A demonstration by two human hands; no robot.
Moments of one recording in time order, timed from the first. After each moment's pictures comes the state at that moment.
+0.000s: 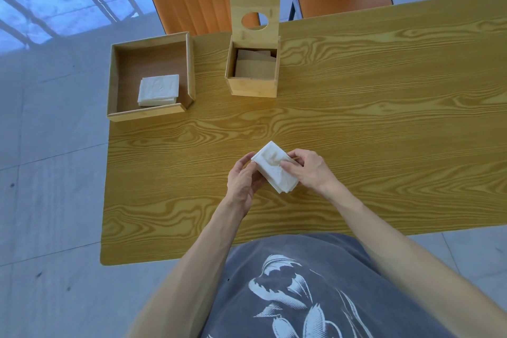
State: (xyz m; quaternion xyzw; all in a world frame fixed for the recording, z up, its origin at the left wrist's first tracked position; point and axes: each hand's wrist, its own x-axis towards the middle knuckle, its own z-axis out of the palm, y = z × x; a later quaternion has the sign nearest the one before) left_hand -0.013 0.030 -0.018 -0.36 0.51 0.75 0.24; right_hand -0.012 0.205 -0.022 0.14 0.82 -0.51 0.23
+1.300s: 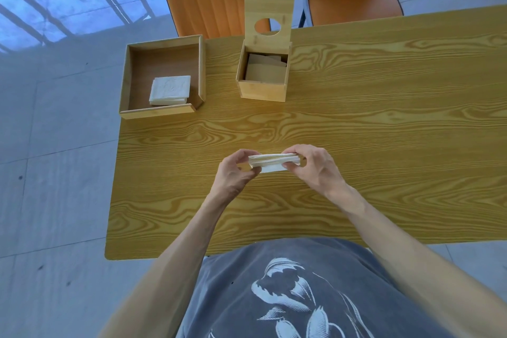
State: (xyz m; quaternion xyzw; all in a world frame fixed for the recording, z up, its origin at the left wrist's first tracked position) left_hand -0.031 -0.013 -0.003 -0.08 0.81 0.54 0.22; right_hand -0.020 0.203 -0.005 -0.04 0.93 -0.35 0.09
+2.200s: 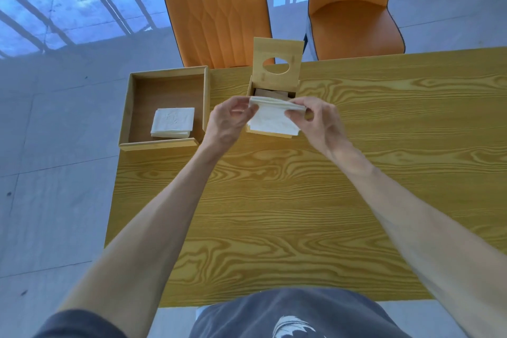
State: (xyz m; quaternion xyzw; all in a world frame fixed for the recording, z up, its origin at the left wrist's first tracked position) left_hand -0.202 -0.011 0.062 0.00 0.84 0.53 0.10; right_hand -0.177 0.204 0.054 -0.02 0.92 -0.40 -0.02
